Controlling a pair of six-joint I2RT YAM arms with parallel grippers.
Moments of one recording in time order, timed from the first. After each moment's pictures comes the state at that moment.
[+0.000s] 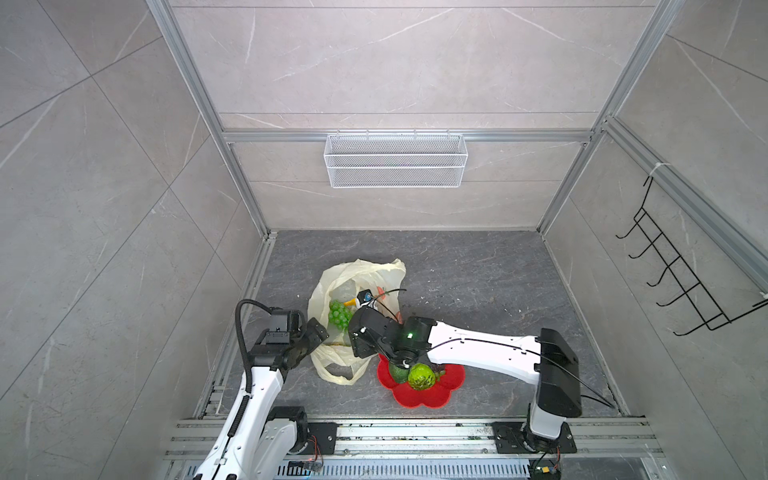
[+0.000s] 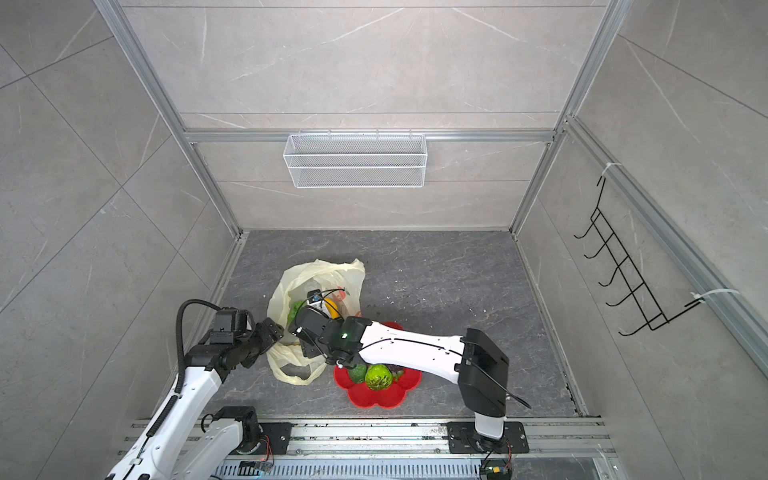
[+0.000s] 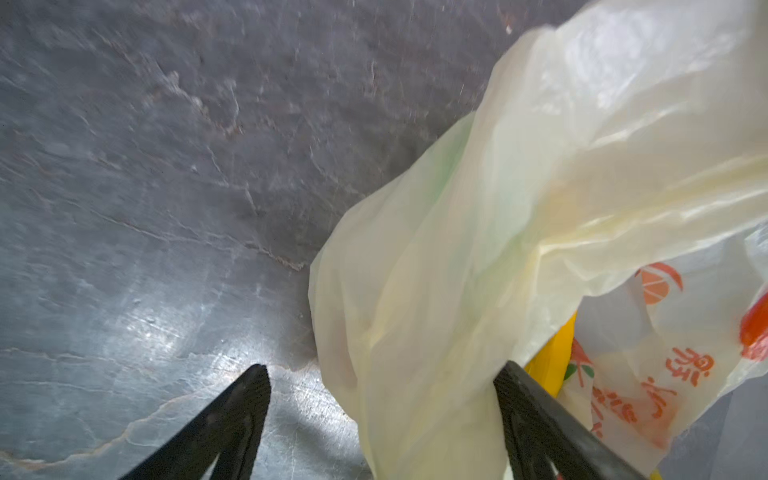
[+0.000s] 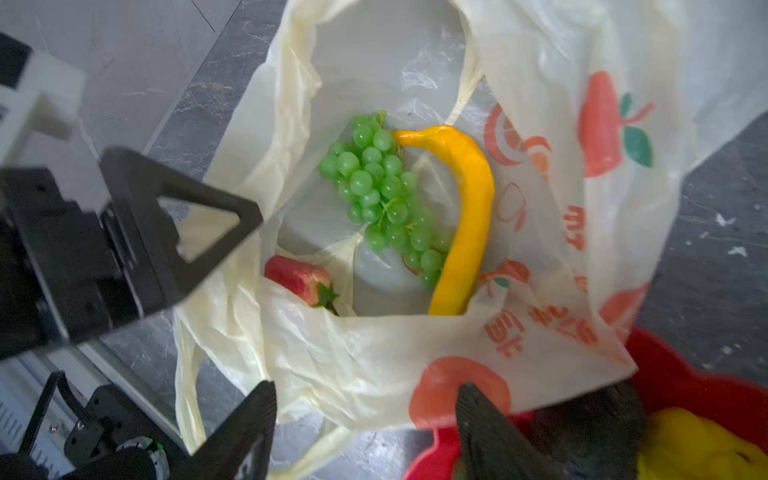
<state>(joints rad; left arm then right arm) -0.06 0.83 0.55 -0.70 0.12 -0.73 1.21 1.87 1.58 -0.59 0.32 0.68</state>
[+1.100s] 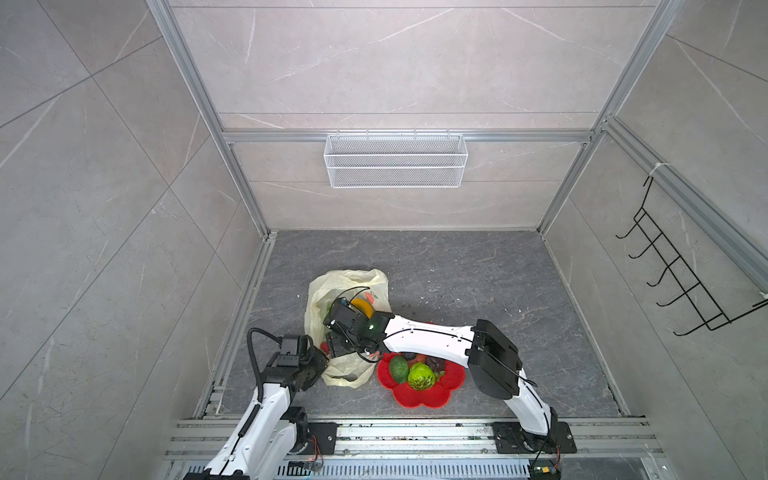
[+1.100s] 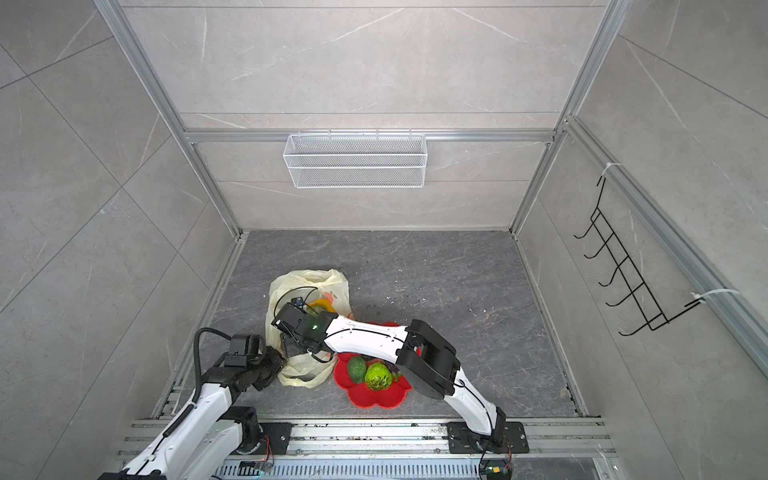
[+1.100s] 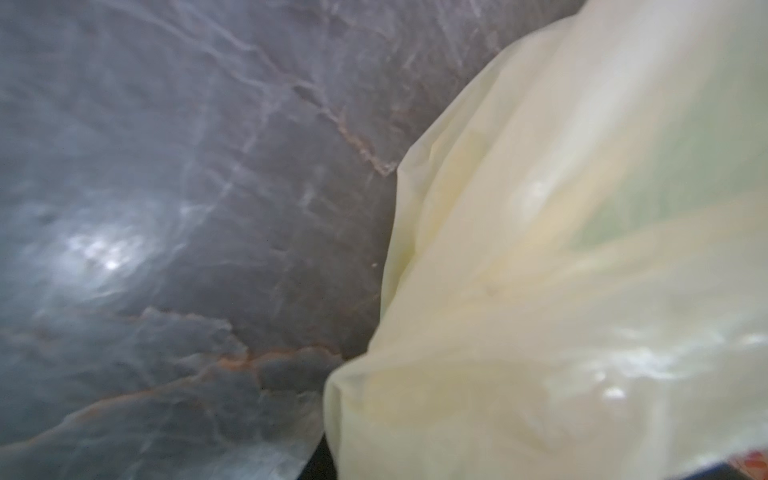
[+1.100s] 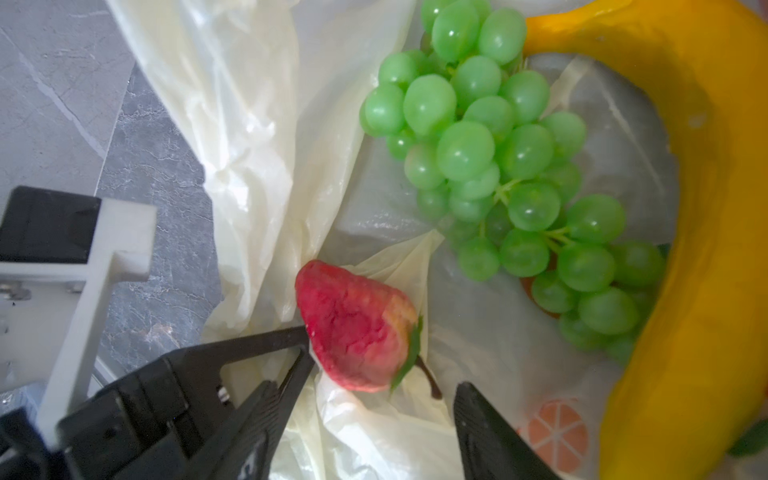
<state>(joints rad) -0.09 0.82 0.26 -0.49 0.16 -0.93 1.17 2.21 1.84 -0.59 0.07 0.75</state>
